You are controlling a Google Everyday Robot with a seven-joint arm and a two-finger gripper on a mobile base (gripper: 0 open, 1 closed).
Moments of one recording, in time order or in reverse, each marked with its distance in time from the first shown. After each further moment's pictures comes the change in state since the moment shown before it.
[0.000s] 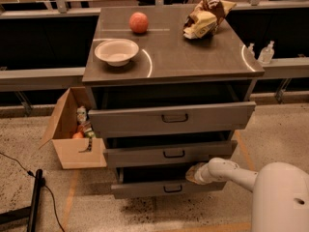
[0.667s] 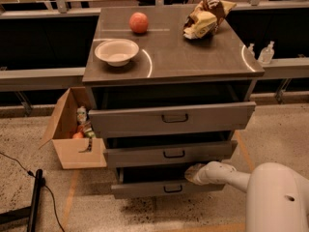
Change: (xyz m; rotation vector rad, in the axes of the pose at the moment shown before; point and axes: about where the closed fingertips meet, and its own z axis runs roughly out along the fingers) arm 0.006 -0.008 0.022 0.071 0.009 0.016
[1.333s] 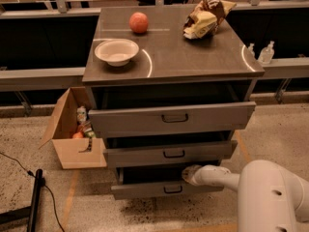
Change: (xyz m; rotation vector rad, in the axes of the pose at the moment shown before) arm -0.006 0.002 0.023 0.049 0.007 -0.032
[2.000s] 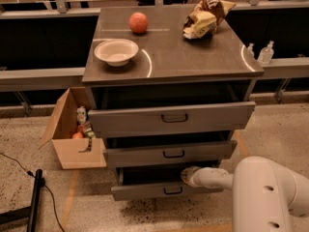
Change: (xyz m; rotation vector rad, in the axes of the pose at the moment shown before) arm -0.001 0.003 0.005 0.022 0.015 -0.028
